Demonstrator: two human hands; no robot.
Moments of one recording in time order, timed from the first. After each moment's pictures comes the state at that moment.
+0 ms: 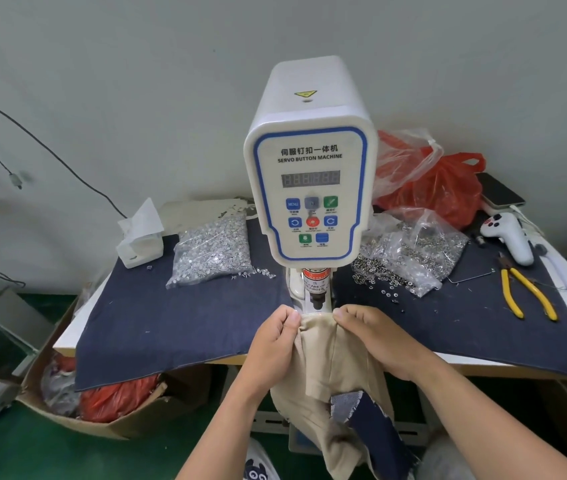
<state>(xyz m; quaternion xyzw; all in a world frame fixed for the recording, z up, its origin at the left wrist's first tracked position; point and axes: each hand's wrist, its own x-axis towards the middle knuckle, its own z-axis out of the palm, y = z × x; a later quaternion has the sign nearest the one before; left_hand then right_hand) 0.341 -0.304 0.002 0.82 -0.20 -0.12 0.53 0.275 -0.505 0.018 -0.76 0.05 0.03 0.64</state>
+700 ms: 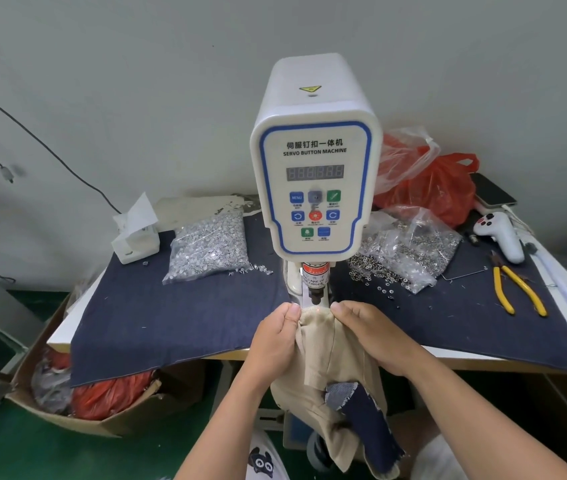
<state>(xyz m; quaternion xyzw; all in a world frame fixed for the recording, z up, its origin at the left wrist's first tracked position) 0.342 -0.313 0.000 0.83 -0.17 -0.12 0.52 0.275 -0.503 0.013 -0.79 0.06 0.01 0.61</state>
